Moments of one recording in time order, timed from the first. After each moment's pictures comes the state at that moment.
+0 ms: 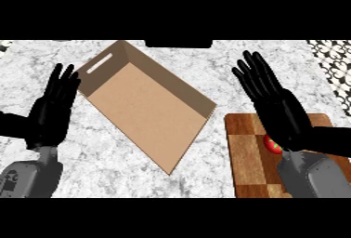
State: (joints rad) left arm -0.21 0.27 -0.01 -1.55 0.35 0.23 0.07; right arm -0.31 -0.25 0.22 -1.70 -0.45 0.03 -0.04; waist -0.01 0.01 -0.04
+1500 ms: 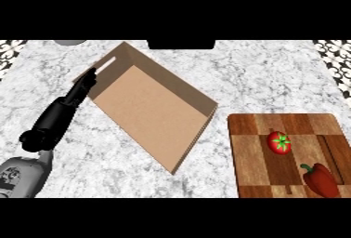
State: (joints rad) left arm -0.23 0.45 -0.18 -1.52 0.08 -0.03 -0.08; right arm 0.12 -1.03 -0.07 -1.92 0.20 0.20 0.04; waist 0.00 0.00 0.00
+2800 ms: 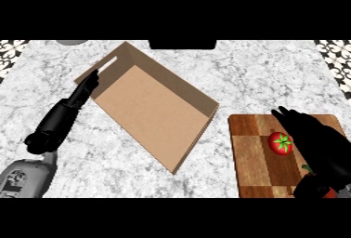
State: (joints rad) left arm -0.21 0.37 -0.11 -1.53 -0.02 -0.10 -0.08; right arm -0.15 -0.67 0.36 -2.00 0.58 0.52 0.72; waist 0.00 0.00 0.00
